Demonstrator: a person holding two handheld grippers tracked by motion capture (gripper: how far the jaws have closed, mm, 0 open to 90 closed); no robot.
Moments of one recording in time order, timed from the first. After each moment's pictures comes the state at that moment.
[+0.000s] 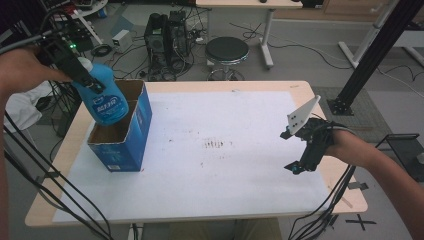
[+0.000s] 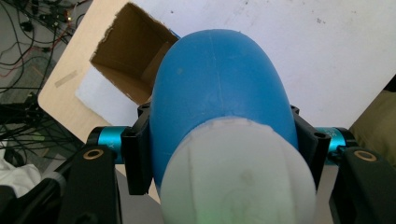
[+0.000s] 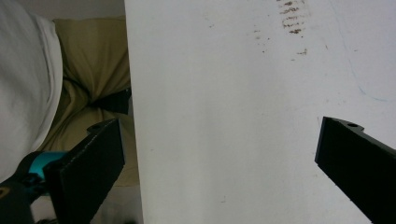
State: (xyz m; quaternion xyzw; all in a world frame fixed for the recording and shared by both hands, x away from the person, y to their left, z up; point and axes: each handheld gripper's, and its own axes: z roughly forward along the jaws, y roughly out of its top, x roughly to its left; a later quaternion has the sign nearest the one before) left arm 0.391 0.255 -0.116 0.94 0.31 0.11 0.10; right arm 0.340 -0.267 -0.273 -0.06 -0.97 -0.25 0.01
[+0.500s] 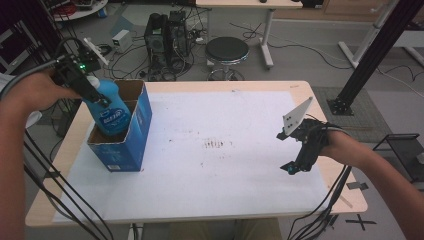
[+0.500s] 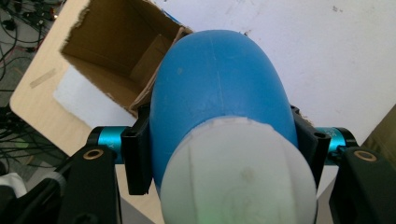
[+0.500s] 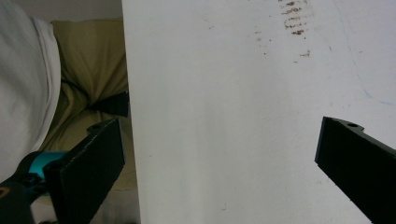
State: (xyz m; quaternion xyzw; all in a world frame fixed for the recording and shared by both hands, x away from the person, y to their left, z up) left arm 0.404 0.265 -0.176 0.94 0.31 0.10 0.11; right arm 0.343 -0.260 -0.279 -0.06 -0.97 -0.24 0.00
